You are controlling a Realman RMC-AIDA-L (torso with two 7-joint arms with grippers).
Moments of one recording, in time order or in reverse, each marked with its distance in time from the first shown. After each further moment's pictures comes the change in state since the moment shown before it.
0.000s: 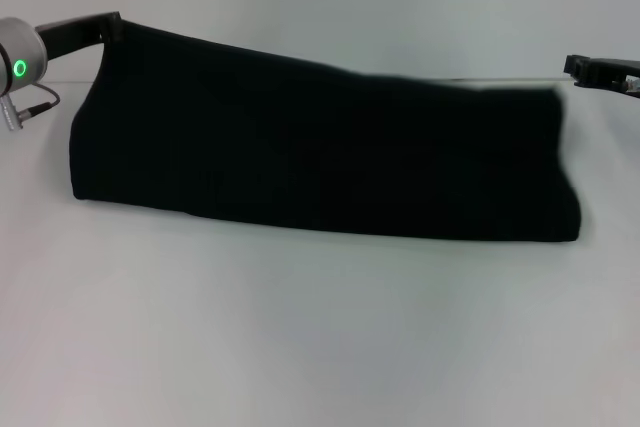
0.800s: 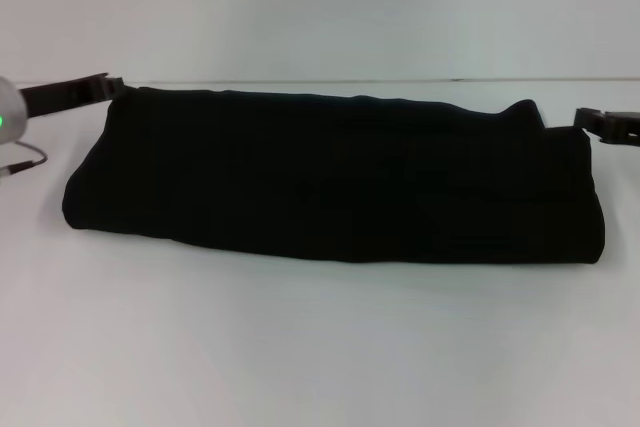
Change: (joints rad) left arm 0.084 0.029 -0.021 0.014 0.163 0.214 -0.185; right arm -0.121 -0.047 0.021 -0.024 -0.047 -0.302 0.000
